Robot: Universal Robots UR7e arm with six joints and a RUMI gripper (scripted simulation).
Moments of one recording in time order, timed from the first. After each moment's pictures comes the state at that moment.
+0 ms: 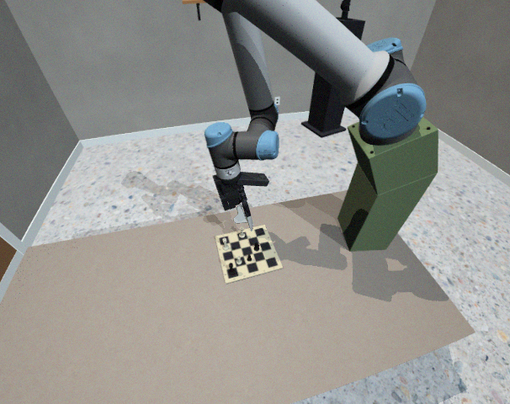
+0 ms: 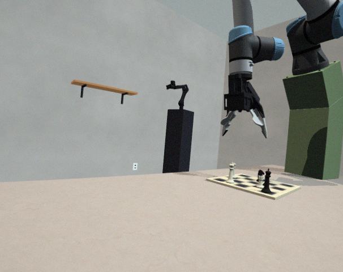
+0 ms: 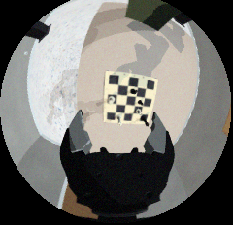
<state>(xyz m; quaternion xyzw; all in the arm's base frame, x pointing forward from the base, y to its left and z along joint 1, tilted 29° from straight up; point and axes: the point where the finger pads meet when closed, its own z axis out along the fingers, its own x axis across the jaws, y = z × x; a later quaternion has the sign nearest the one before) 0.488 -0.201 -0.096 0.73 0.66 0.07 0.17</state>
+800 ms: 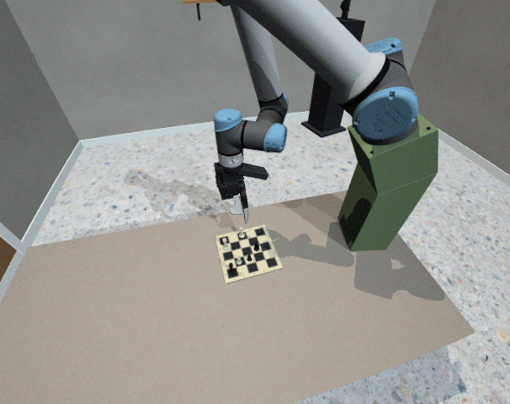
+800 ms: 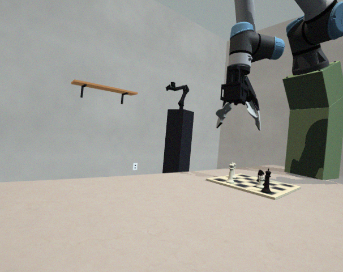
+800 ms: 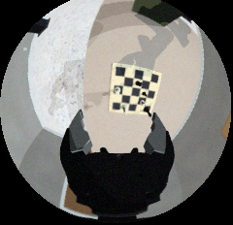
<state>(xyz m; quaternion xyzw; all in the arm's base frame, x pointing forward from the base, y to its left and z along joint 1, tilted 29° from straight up) 0.486 -0.216 -0.065 0.72 0.65 0.10 0.23</state>
